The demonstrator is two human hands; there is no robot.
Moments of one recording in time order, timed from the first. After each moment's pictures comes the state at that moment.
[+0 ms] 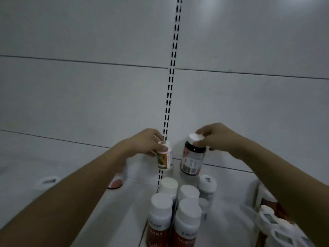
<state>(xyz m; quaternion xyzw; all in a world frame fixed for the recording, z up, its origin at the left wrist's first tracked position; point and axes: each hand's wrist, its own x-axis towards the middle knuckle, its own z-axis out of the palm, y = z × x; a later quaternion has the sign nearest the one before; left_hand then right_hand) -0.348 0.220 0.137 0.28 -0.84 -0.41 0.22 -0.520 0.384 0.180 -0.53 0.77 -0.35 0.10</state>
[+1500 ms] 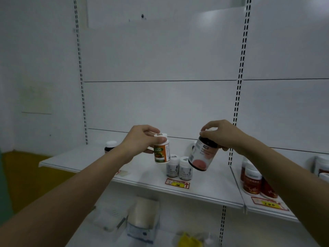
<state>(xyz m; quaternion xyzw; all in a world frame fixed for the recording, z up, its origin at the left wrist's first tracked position) 0.038 0.272 0.150 0.33 -0.76 -0.41 0.39 -0.183 0.394 0.182 -0.52 0.77 -0.35 0.06</state>
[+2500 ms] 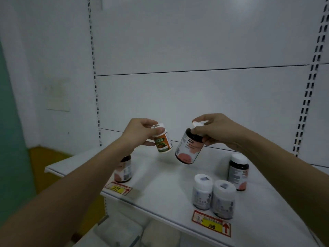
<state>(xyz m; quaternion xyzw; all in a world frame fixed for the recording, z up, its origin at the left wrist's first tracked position) 0.026 0.104 0.149 0.39 -0.70 -0.40 0.46 -0.187 0.206 0.181 -0.57 0.64 -0.46 0.23</state>
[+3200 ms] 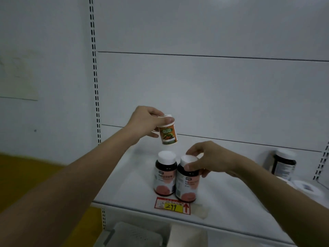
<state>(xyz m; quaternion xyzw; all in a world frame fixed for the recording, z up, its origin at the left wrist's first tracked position) 0.147 -0.075 0.141 0.31 -0.76 -0.43 0.39 -0.018 0.069 0.101 -0.54 0.75 -0.29 0.24</state>
